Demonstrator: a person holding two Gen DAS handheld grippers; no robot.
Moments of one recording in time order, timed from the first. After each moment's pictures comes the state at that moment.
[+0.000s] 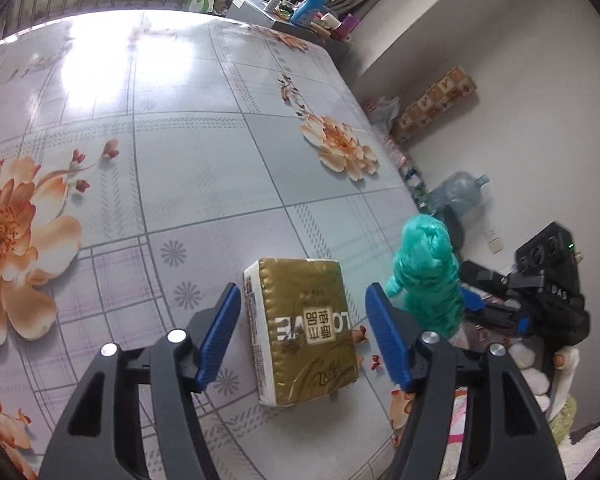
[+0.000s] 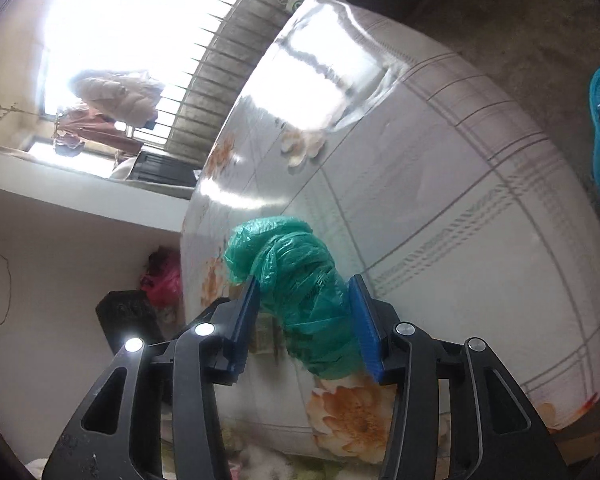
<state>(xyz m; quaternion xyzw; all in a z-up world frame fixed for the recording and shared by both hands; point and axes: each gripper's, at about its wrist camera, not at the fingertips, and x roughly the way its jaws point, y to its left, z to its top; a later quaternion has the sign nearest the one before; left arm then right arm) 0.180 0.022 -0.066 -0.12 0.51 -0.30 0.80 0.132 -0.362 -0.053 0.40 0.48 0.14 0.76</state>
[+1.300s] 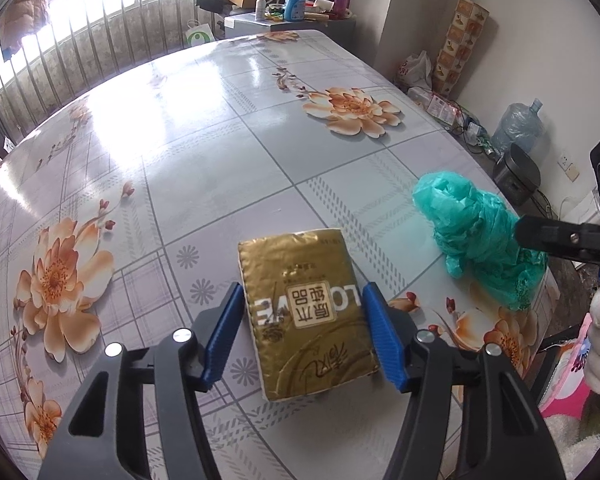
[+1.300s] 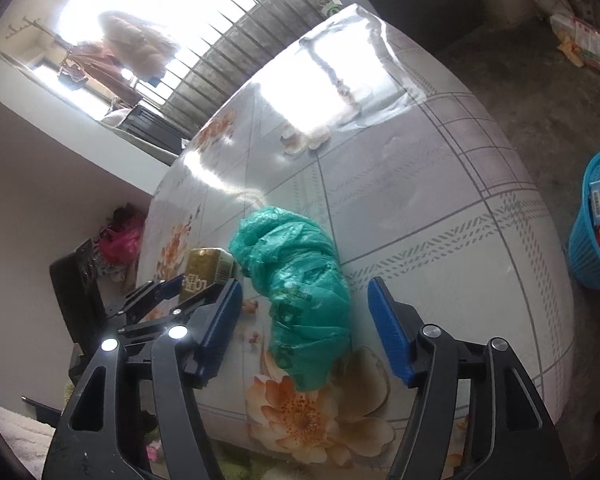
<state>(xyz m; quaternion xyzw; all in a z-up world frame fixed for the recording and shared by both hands) 0.167 -0.026 -0.073 0.07 0.49 -0.22 0.84 0.109 -0.334 -0.044 0.30 0.47 0.18 0.81</state>
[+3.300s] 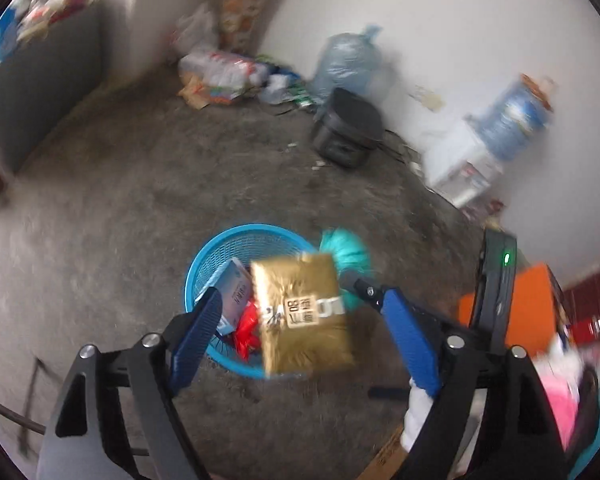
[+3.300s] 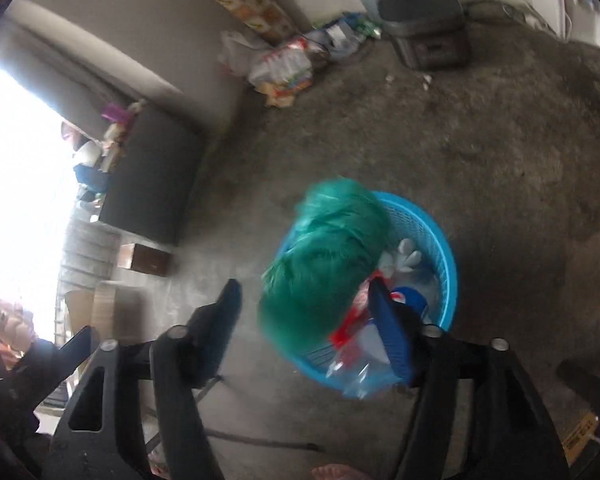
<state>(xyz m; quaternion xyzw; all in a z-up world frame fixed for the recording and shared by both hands) 0.216 -0.536 -0.087 0.10 0.52 -0.49 0.70 0.066 -0.709 -0.189 0.48 0.38 -0.27 0.74</state>
